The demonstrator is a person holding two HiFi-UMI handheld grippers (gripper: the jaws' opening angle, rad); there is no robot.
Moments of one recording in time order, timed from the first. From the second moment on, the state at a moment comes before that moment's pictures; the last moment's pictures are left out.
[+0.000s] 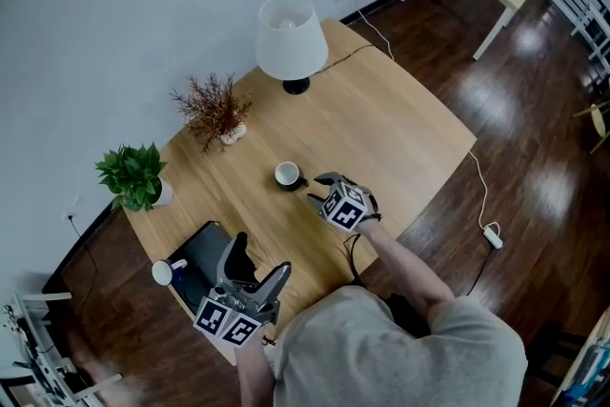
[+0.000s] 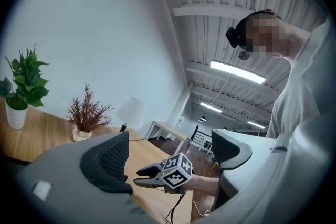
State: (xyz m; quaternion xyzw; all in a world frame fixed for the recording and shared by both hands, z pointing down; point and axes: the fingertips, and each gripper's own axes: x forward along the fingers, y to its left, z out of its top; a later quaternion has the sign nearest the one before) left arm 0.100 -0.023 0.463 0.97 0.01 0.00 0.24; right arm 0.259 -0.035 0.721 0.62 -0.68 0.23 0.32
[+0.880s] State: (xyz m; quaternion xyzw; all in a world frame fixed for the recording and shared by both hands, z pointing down) left arm 0.071 -0.028 0.468 0.97 -0.02 -0.02 0.25; right arm 0.271 -0.072 0.787 0.54 -0.67 0.32 0.40
